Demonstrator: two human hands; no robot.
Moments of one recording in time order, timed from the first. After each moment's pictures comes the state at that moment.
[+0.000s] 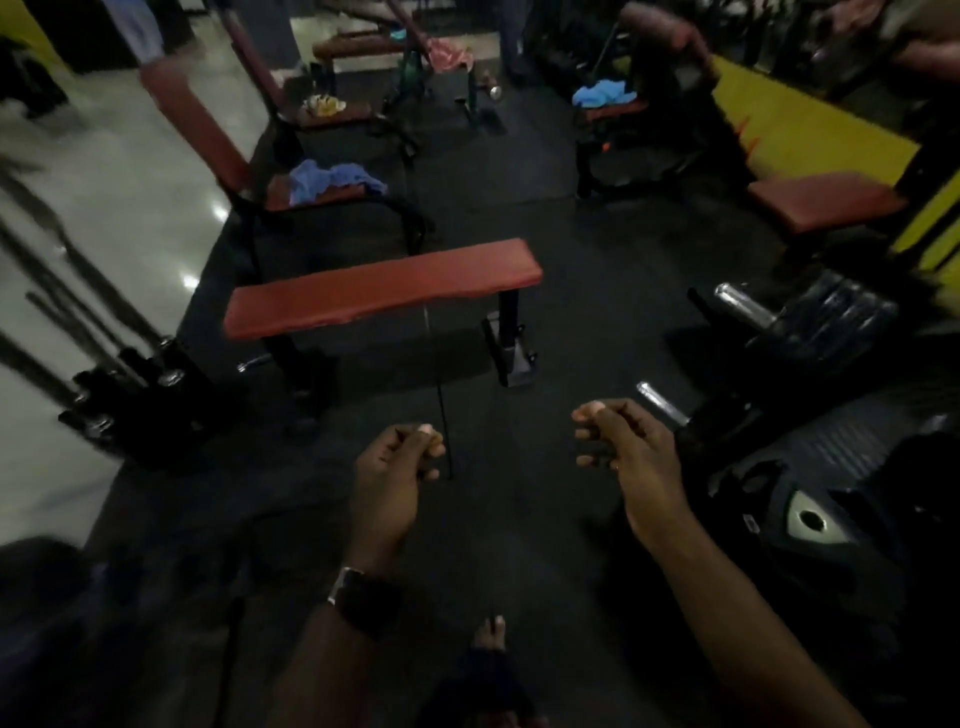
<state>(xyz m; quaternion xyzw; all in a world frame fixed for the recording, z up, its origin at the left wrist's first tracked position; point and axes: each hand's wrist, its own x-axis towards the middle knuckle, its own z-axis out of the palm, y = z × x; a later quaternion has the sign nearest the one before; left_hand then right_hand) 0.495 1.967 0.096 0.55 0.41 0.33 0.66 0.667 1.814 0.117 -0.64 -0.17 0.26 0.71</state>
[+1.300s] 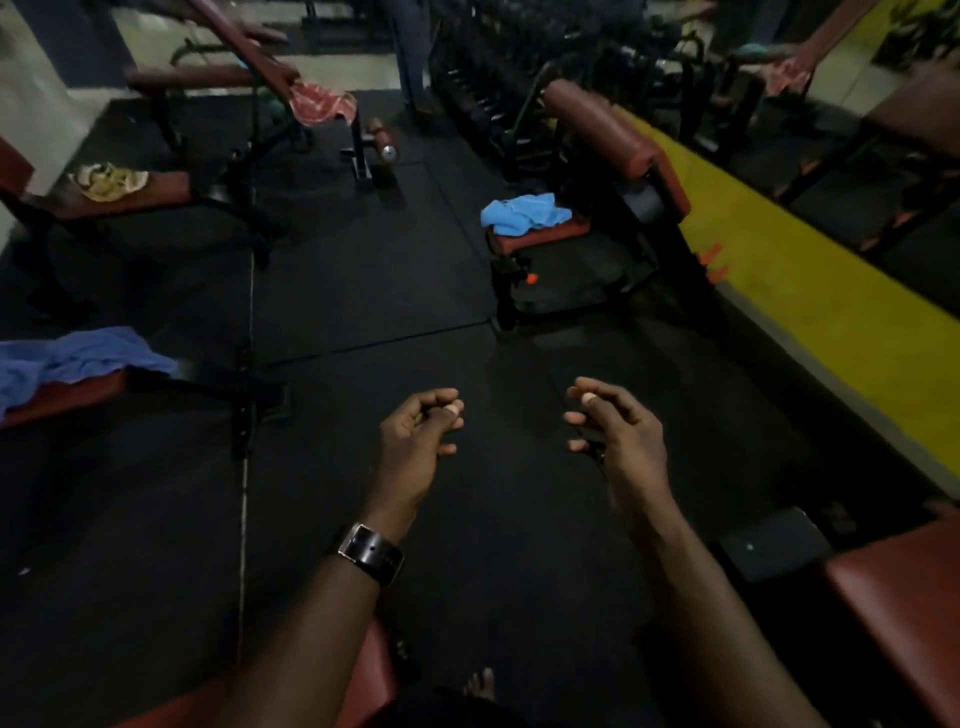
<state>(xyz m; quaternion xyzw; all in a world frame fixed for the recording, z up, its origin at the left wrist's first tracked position) 1.584 2.639 0.126 0.58 0.31 0.27 0.70 1.713 2.480 0.141 -0.66 -0.09 0.19 0.72</state>
